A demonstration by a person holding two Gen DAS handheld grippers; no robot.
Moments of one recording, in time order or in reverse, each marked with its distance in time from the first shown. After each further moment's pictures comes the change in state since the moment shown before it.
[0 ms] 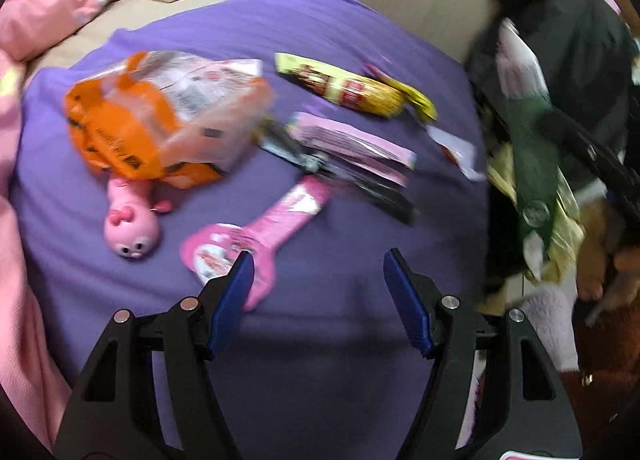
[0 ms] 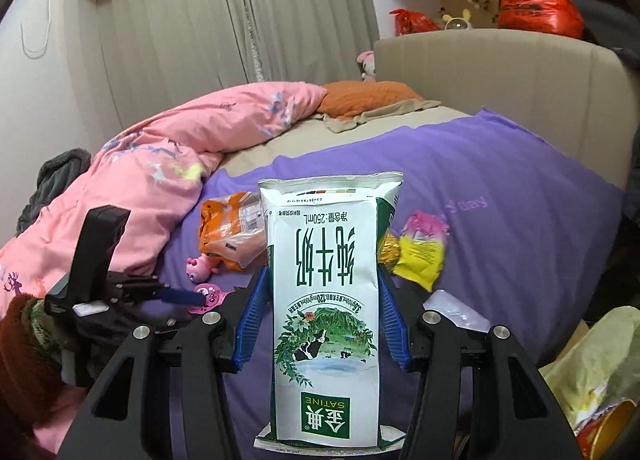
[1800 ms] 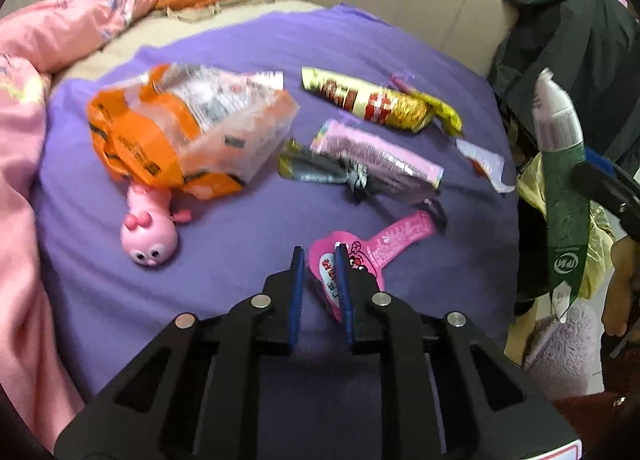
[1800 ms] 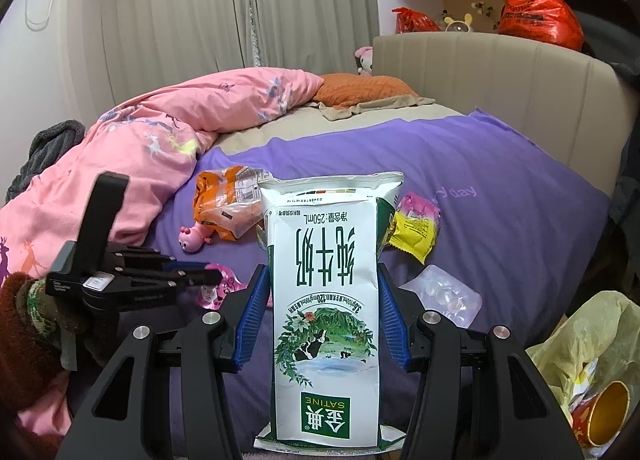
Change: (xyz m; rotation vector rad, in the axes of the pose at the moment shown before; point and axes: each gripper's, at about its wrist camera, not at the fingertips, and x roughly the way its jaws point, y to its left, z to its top) left arm 0.002 0.004 -0.006 -0.015 -0.110 0.134; right arm -0.003 0.017 -0.025 -0.065 0.035 -0.061
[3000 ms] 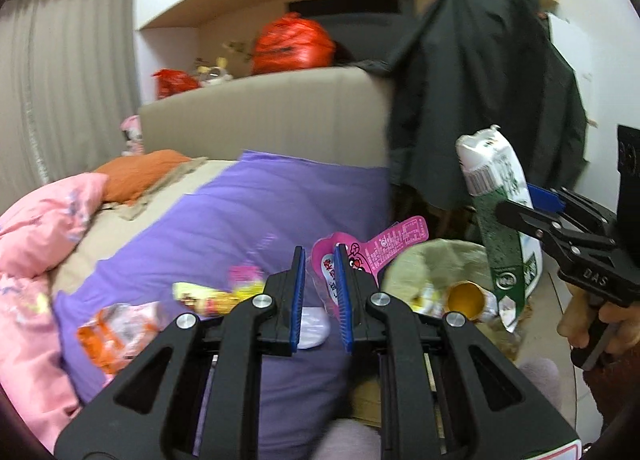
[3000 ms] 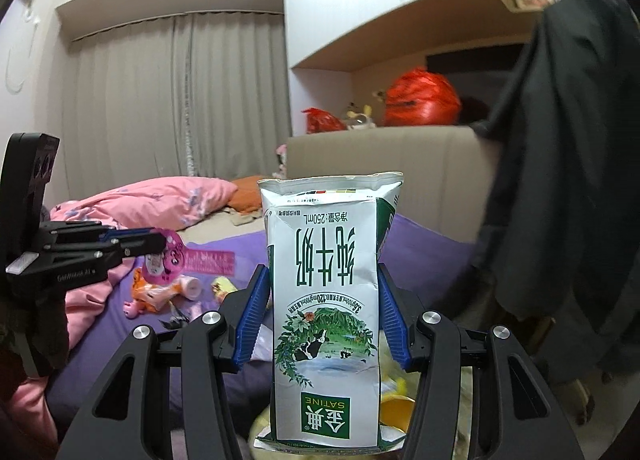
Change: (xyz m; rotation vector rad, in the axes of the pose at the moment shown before) left arm -0.112 -0.275 0.076 0.347 -0.368 -0.005; right arm -0.210 -0.143 -0.026 0.095 -0.357 -0.235
